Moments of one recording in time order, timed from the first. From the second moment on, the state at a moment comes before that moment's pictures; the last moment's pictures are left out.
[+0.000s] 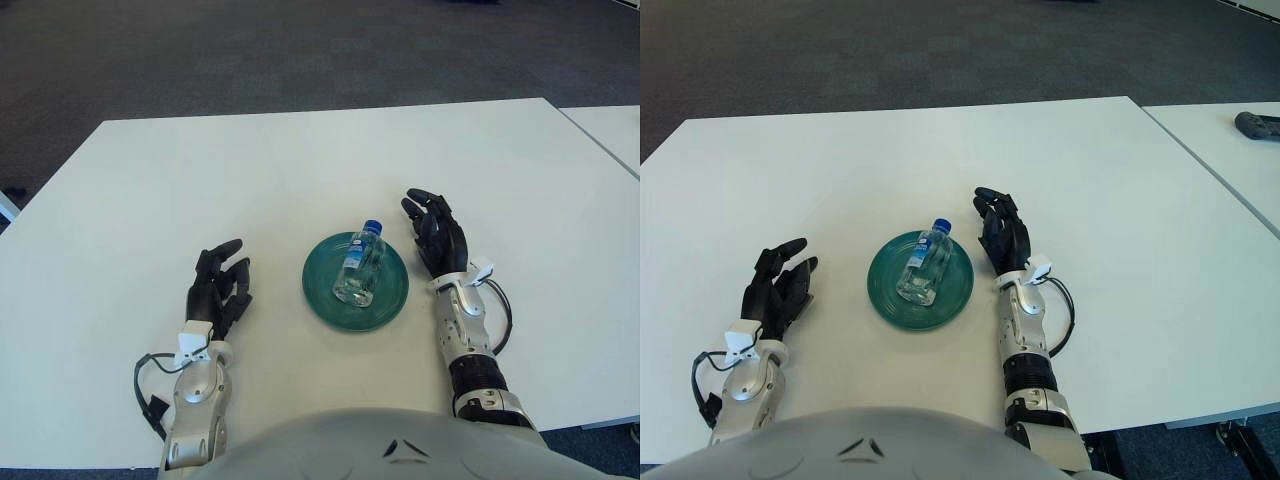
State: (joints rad) left arm 0.43 -0.02 0.03 -0.19 0.07 -0.15 0.15; right arm -0.13 0.11 -0.14 0.51 0.27 -0.48 0.26
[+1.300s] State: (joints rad) left arm 0.38 0.00 0.02 -0.11 0.09 -0.19 0.13; right arm -0.11 0.12 -0.10 0.50 0.24 -0.52 0.23
